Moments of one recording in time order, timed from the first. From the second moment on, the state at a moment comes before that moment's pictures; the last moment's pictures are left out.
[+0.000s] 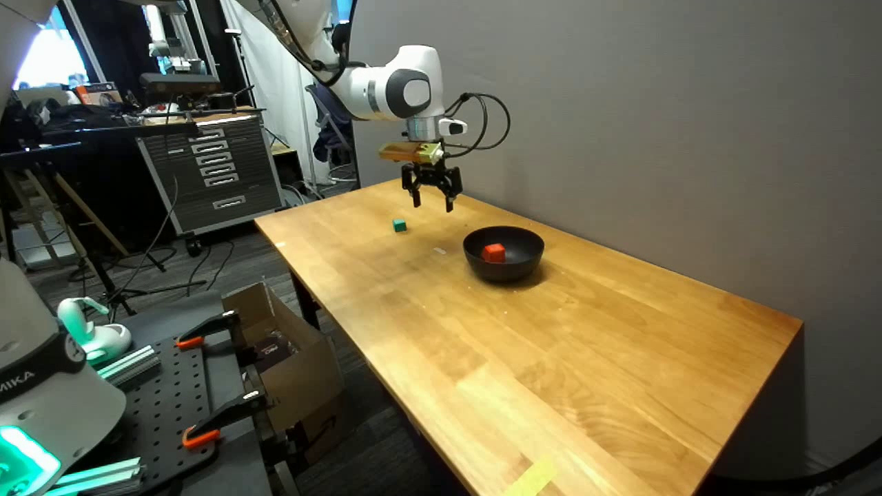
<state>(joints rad) 0.14 0.69 0.15 -1.59 -0.17 2.28 -0.12</state>
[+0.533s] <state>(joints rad) 0.22 0.78 0.21 -1.52 -0.16 2.22 -0.26</state>
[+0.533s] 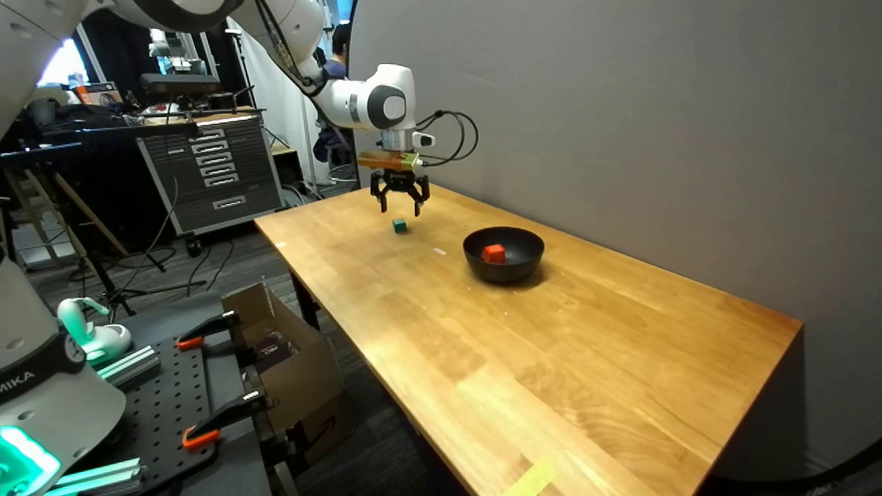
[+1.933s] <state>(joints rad) 0.32 1.01 0.23 -1.27 -0.18 2.17 -0.42</state>
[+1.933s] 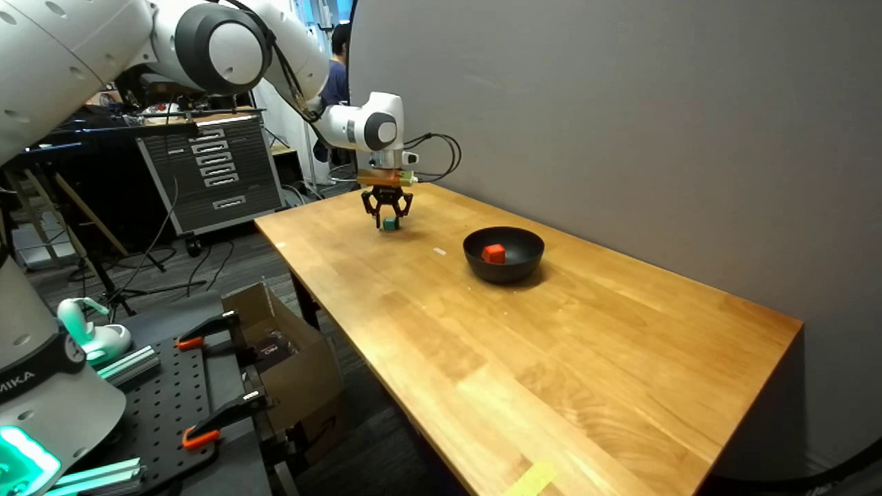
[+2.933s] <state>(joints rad) 0.23 0.91 -0.02 -1.23 -0.27 2.17 -0.21</state>
